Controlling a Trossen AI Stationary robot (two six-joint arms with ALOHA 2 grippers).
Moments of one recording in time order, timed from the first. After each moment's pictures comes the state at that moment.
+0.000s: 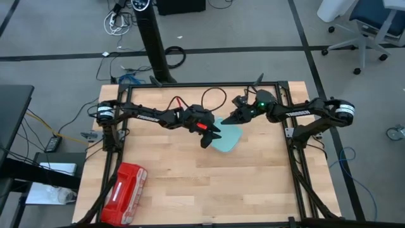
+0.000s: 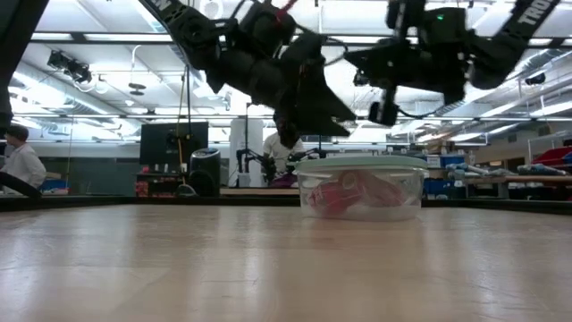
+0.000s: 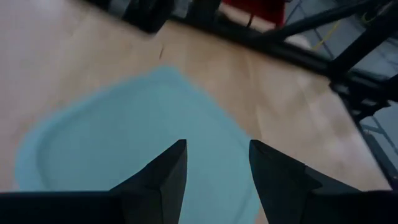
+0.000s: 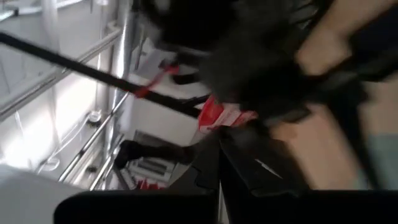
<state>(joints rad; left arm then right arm) 0.14 1.83 1.11 0.26 0.27 -0.25 -0.42 1.36 0.47 0.92 -0.78 1.18</state>
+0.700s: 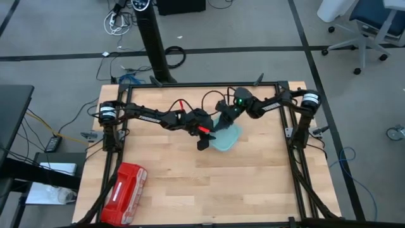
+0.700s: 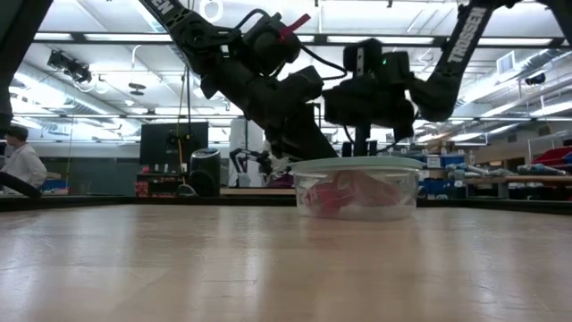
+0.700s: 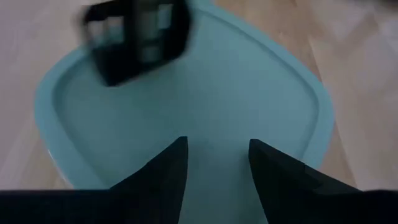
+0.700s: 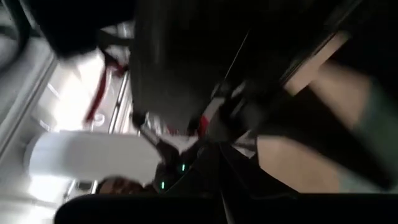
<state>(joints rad) 0.14 1.87 1.11 0.09 0.15 -0.03 -0.44 1.81 0.72 1.02 -1.18 1.37</state>
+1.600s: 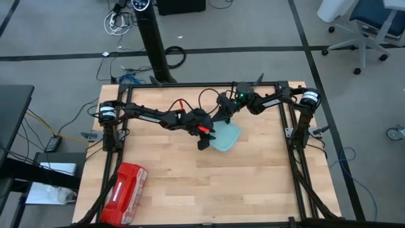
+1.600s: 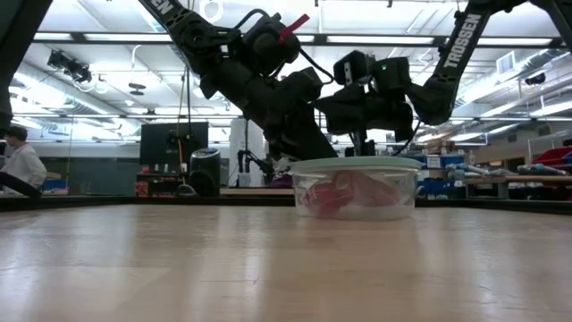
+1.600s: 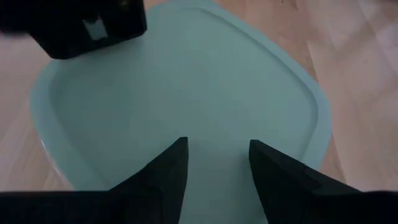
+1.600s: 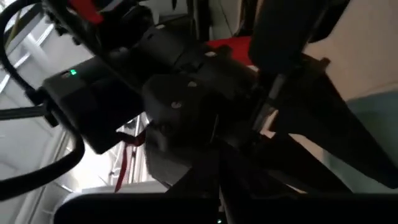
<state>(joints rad) 0.14 1.87 1.11 0.09 0.16 -0.08 -0.53 1.83 0.75 1.02 -1.11 1.57</state>
